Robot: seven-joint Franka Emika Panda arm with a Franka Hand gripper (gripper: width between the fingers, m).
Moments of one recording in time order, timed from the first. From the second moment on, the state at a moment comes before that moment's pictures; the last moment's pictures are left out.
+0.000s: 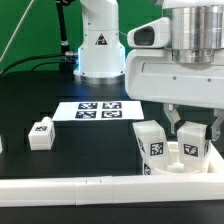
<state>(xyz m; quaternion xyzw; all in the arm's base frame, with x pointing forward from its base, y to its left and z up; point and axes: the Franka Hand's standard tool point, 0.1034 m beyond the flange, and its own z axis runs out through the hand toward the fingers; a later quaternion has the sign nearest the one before) 0.650 0.103 0.081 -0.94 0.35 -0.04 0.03</state>
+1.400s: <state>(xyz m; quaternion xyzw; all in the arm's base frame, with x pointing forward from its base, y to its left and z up) 0.636 0.102 0.078 -0.59 0.81 0.01 0.06</state>
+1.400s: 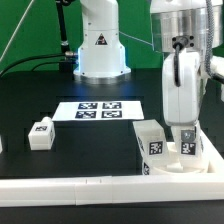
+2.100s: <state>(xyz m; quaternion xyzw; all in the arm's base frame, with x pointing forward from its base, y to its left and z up) 0.637 0.125 0.108 -0.84 0.53 -0.03 0.09</state>
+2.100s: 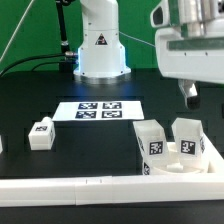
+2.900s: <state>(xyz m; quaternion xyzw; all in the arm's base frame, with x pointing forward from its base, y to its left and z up) 0.644 0.122 0.106 -0.98 0.16 -0.06 0.06</state>
